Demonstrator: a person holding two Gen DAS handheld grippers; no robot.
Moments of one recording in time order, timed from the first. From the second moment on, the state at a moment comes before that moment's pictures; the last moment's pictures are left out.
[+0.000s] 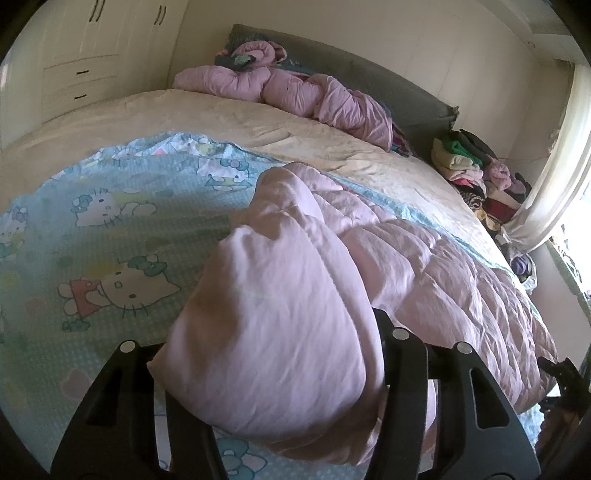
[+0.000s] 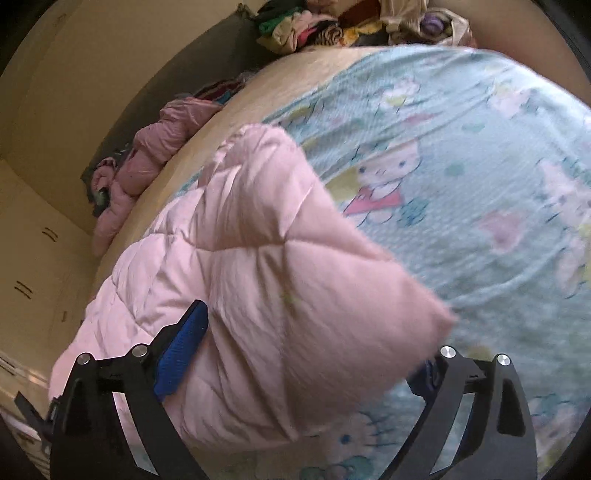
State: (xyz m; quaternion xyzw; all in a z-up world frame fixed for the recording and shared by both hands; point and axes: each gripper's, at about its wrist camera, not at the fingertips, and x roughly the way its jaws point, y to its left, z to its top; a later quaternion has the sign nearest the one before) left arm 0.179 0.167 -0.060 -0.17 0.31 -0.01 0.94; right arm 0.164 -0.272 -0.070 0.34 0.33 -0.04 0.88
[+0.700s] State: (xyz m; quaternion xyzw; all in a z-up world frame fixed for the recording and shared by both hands) left arm 0.135 0.172 -0.033 -0.14 0.29 0.02 0.95; right arm 0.102 -0.242 0.015 0.17 0.26 -0.05 0.95
